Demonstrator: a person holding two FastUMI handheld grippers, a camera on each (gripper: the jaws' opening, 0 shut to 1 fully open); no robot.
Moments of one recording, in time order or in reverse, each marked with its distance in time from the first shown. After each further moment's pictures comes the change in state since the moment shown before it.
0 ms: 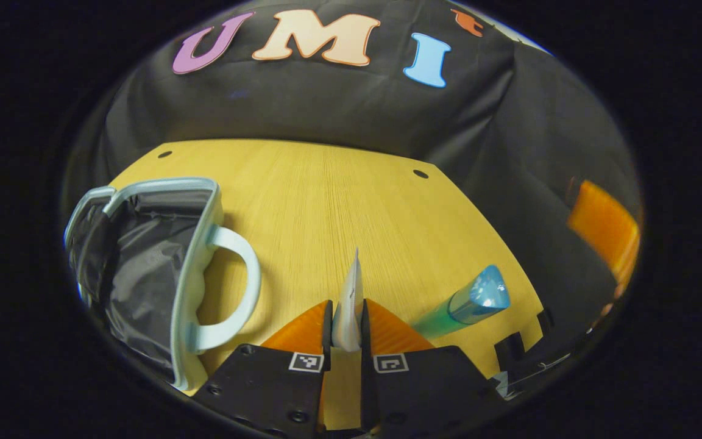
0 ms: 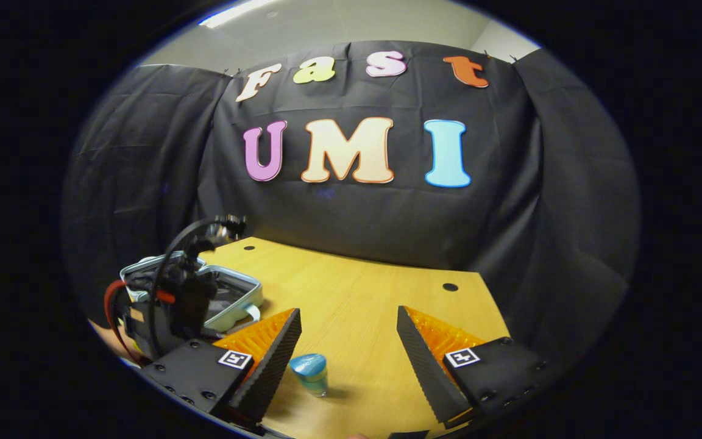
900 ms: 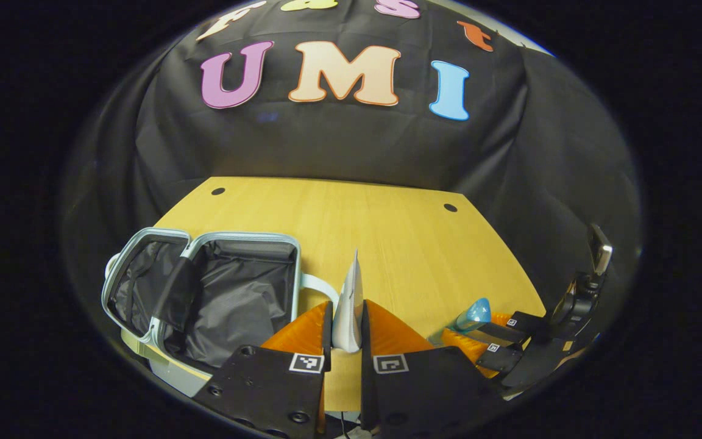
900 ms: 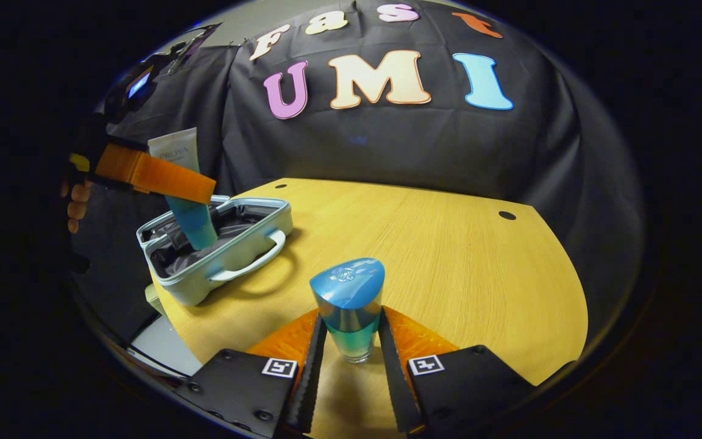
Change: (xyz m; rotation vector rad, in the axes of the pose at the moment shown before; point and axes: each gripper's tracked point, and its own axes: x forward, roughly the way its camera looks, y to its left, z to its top) left arm -0.090 0.059 0.056 0.006 -0.079 0.181; right arm 0.035 0.040 -0.135 0.033 0.276 0.163
